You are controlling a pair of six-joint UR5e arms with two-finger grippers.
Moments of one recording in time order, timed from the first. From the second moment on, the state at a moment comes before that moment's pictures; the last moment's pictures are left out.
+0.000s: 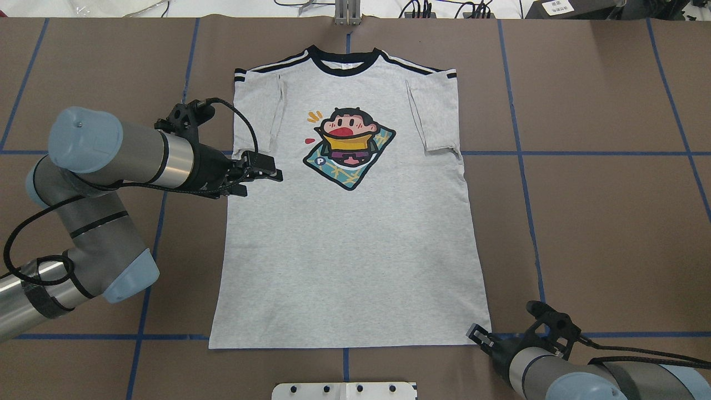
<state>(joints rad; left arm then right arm) -0.67 -1.94 -1.71 -2.40 -2.03 -1.53 -0.01 -1.63 2.11 -1.23 1.29 2.21</state>
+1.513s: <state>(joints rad) -0.04 -1.64 -2.11 -1.83 -1.51 -1.88 -0.02 -1.63 2.21 -1.36 1.28 2.21</state>
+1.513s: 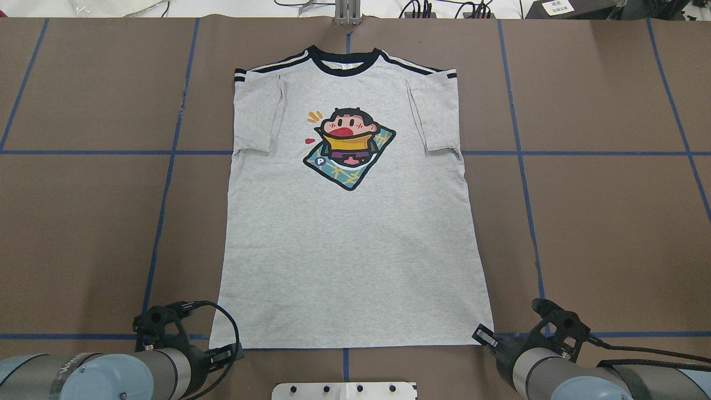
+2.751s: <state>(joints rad) -0.06 -1.64 -2.09 -1.82 -1.48 -1.88 -0.02 -1.63 2.21 -1.37 1.27 2.21</state>
